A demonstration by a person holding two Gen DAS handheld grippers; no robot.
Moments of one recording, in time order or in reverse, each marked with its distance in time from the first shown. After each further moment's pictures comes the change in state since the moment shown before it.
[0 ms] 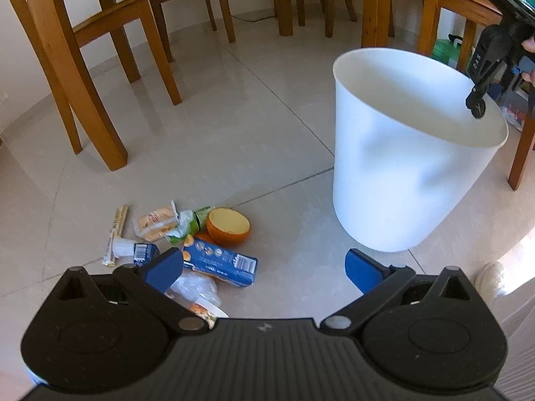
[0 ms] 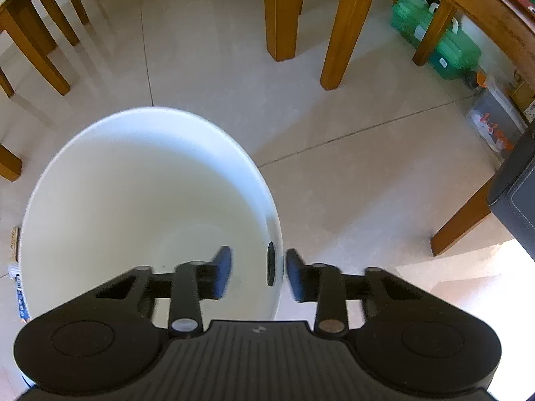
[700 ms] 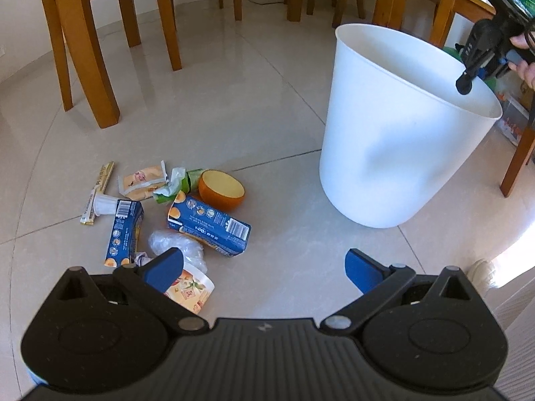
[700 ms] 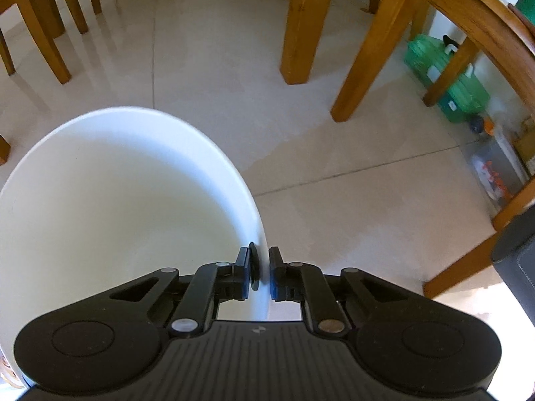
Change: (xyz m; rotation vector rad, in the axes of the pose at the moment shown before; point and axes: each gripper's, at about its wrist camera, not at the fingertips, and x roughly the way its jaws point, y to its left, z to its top) left arm 0.018 0.021 -0.038 -0.126 0.050 -0.078; right arm 0.017 0.025 0.018 -0.113 -0.092 -0.031
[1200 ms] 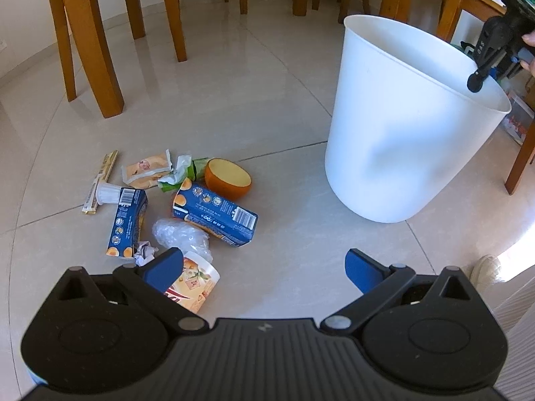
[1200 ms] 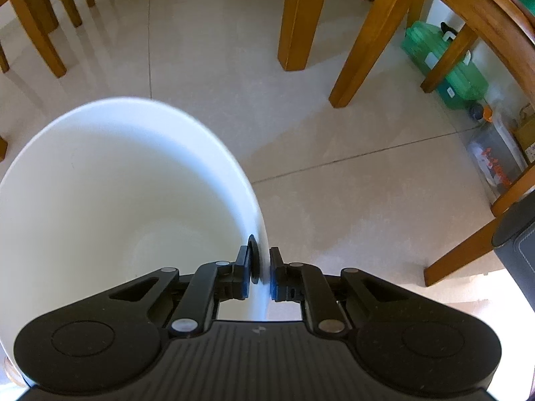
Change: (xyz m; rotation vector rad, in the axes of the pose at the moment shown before) left arm 0.005 0.008 -0.012 -0.026 0.019 0.015; right arm -0.002 0.004 -0.007 -0.002 0.053 -0.009
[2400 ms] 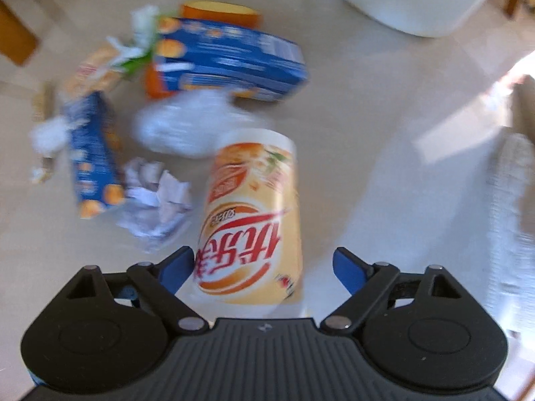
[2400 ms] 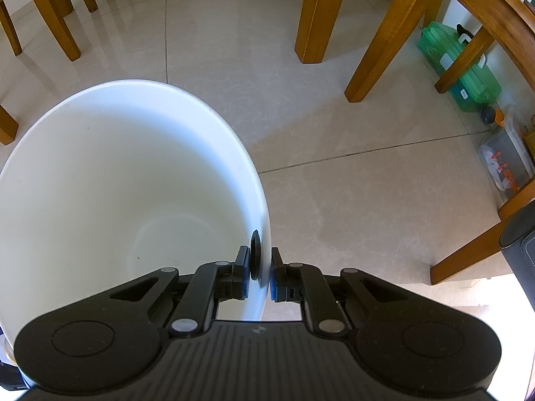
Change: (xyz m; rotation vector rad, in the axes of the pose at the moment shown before) left arm 0.135 0.085 -0.046 0.374 0.472 -0.147; right arm -0.003 0.008 -0.004 -0.040 0.026 0.027
